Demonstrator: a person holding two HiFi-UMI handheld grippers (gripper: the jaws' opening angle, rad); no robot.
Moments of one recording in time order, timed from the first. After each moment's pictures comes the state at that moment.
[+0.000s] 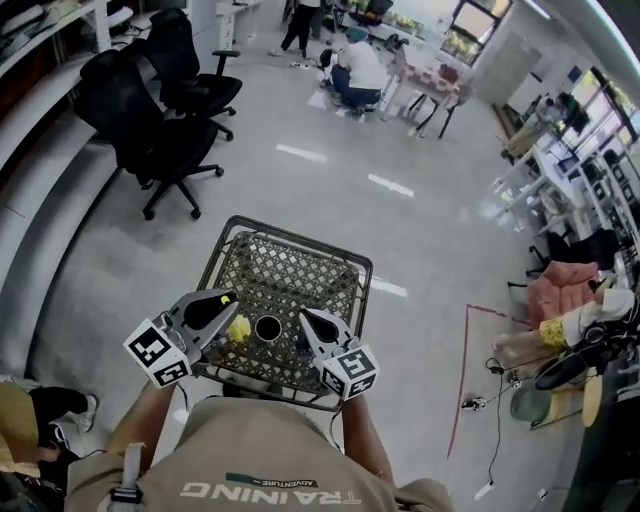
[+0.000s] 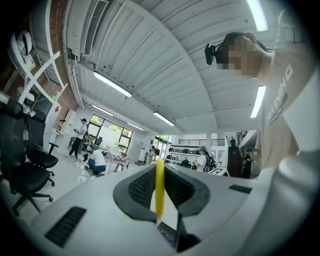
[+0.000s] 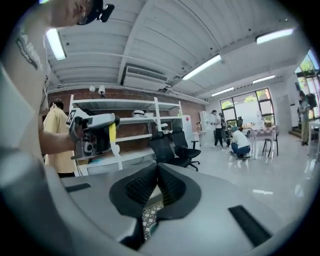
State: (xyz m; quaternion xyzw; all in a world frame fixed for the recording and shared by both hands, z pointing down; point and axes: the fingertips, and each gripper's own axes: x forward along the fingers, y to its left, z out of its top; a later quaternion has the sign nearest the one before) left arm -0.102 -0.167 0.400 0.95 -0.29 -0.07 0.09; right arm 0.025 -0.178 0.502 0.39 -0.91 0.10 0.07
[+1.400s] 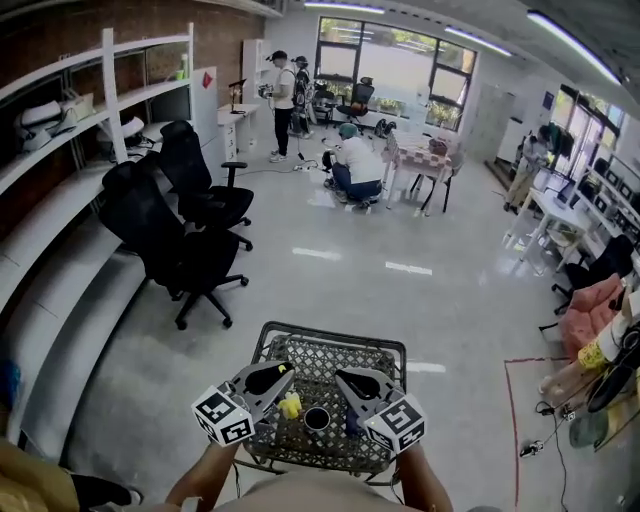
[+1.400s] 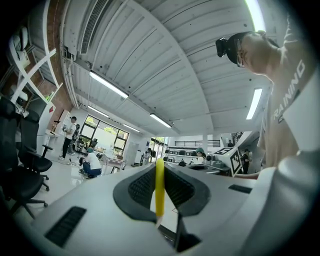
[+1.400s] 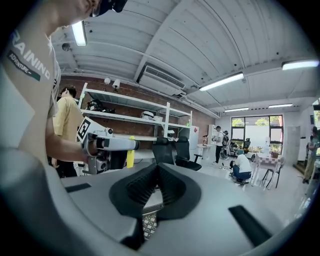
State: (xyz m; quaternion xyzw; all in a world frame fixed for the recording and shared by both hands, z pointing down) left arm -0.106 -0.211 0.401 0.96 -0.26 -0.09 0.07; right arm -0.020 -0.202 0.422 0.37 -0.92 -0.02 0.11
